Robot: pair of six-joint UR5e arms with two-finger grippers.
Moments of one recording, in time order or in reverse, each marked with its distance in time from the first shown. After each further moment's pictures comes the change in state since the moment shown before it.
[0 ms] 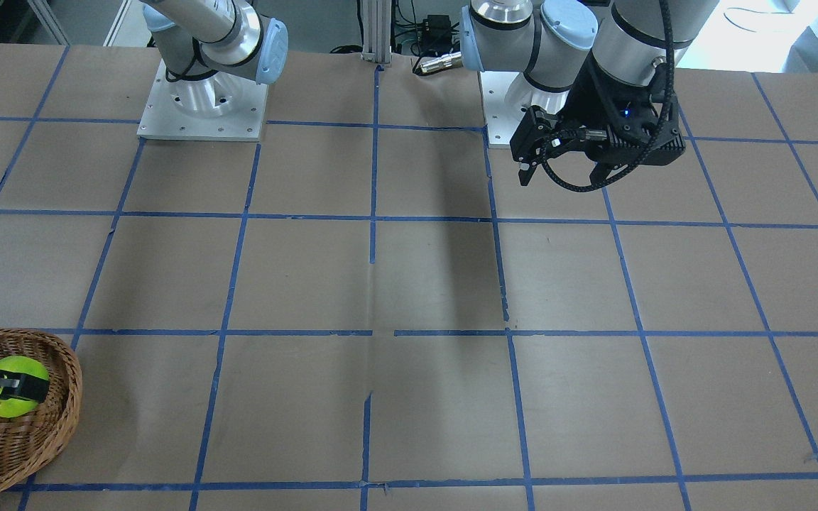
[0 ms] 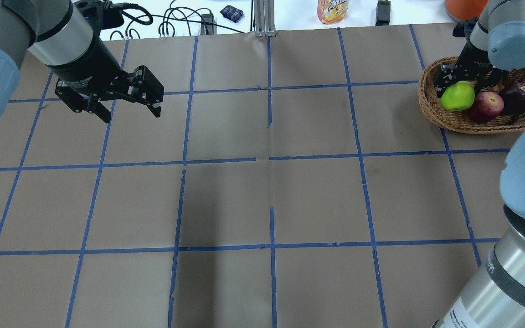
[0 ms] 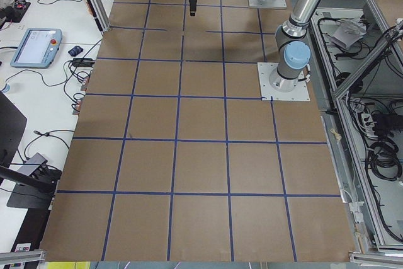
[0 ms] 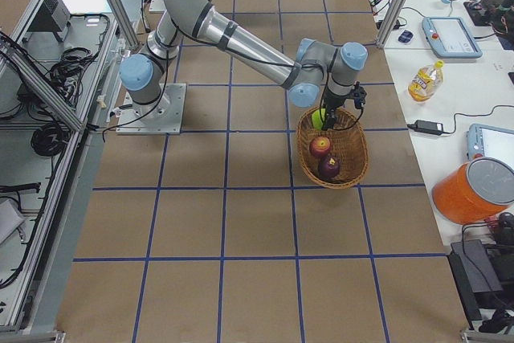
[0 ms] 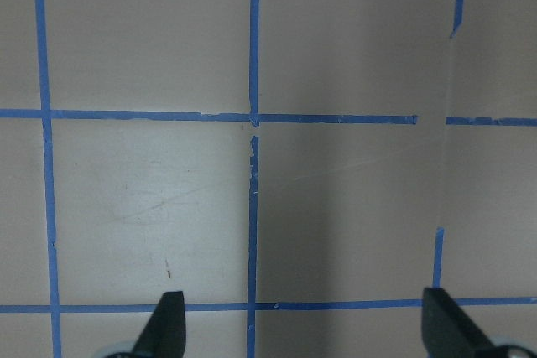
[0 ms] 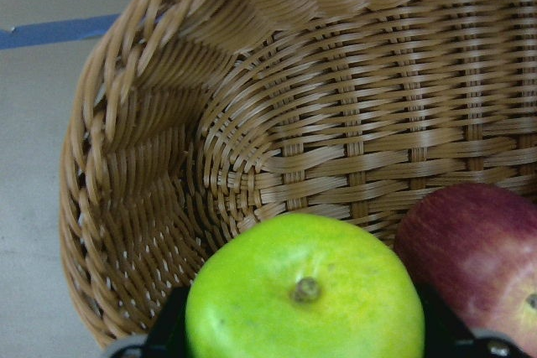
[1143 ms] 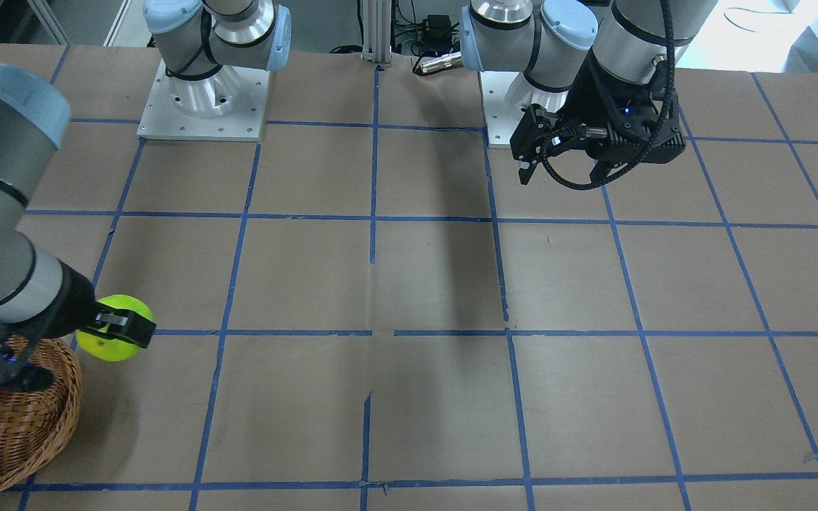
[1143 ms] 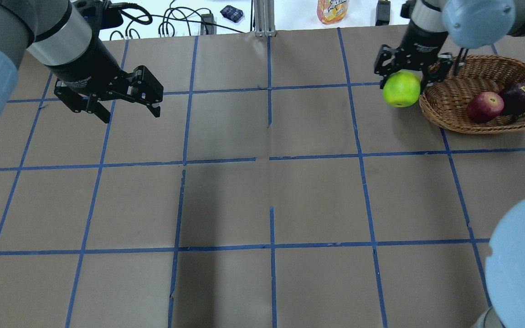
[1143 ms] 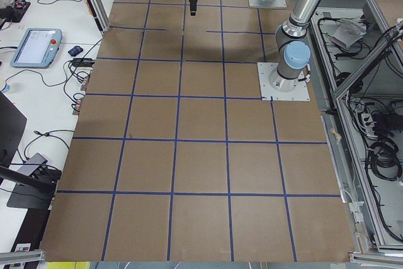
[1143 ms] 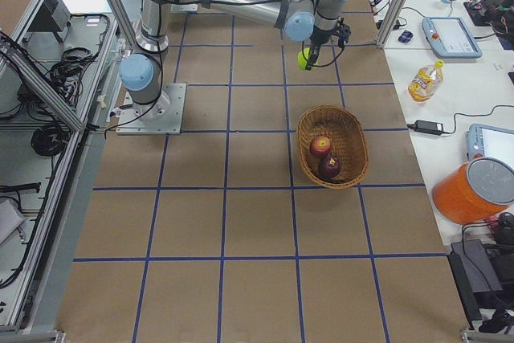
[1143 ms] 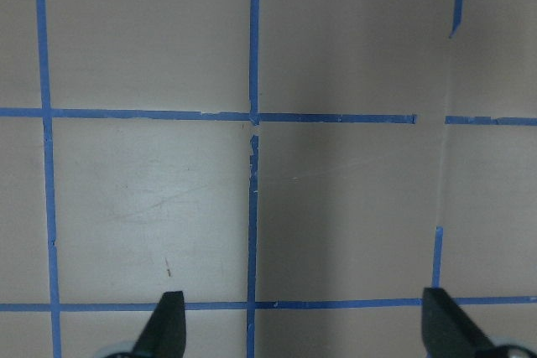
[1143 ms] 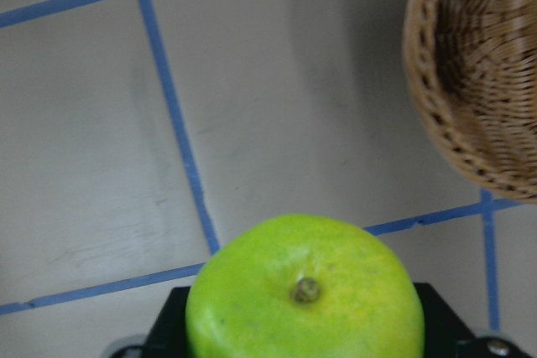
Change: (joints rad) left arm 0.000 0.003 0.000 -0.001 0.000 -0.001; right arm 0.171 -0.192 0.004 0.236 0.076 0.260
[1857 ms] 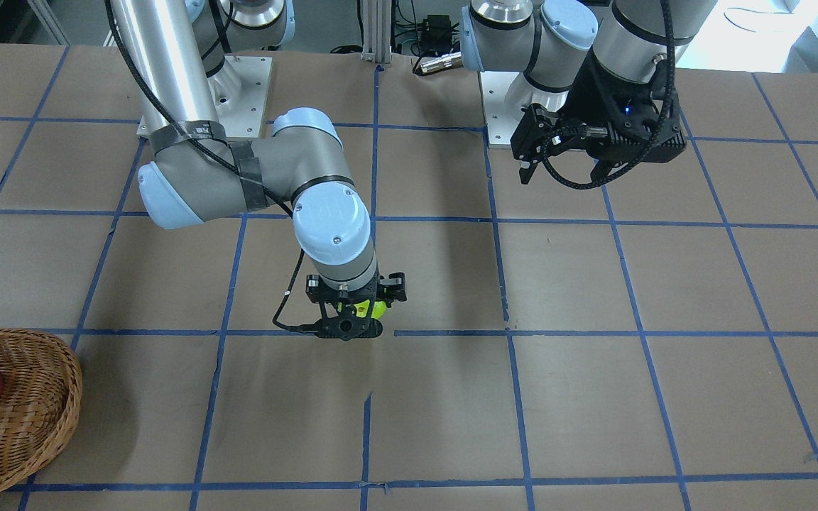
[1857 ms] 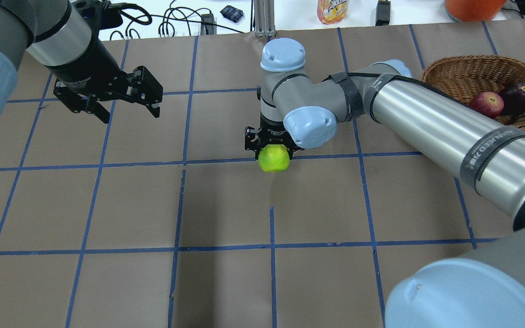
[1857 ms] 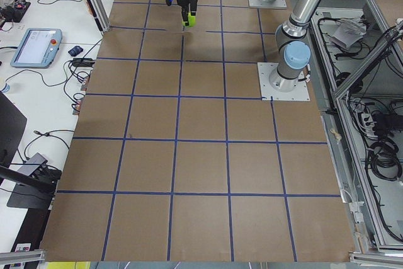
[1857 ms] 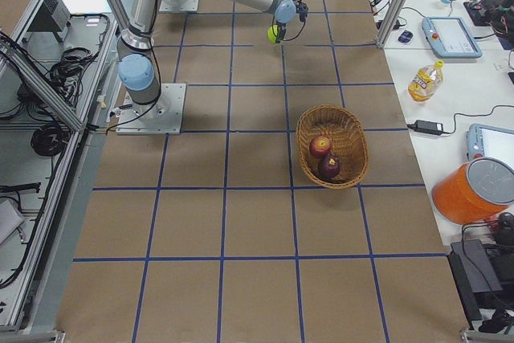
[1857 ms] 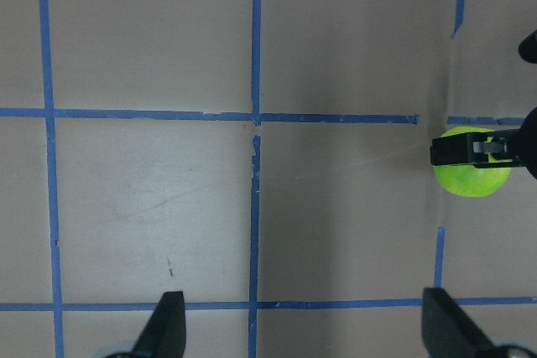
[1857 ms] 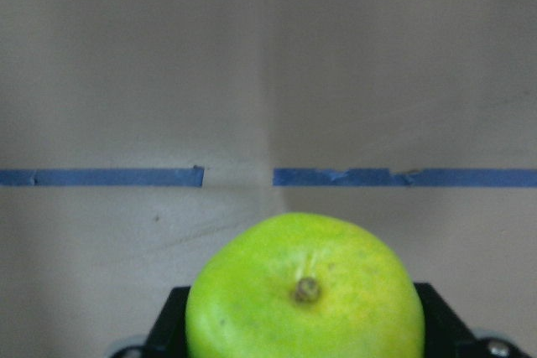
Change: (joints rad) left arm 0.000 0.002 -0.002 0.000 0.001 0.000; right arm 0.479 0.078 0.173 -0.249 0.130 0.305
